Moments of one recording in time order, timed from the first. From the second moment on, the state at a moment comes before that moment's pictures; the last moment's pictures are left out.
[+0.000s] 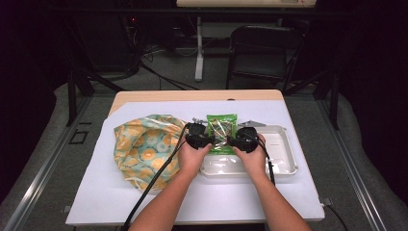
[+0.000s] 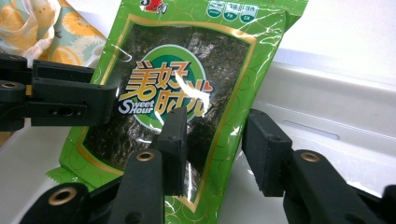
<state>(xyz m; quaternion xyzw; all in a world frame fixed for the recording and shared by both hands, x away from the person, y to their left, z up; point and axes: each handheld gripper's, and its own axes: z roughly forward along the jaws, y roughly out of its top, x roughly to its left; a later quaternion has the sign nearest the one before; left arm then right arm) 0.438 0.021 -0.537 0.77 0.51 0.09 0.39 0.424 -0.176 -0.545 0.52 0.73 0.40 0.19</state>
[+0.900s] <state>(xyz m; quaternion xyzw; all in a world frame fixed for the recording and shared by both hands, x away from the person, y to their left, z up) 0.426 0.028 -0.512 0.76 0.49 0.10 0.41 0.424 -0.176 -0.544 0.52 0.73 0.39 0.20</state>
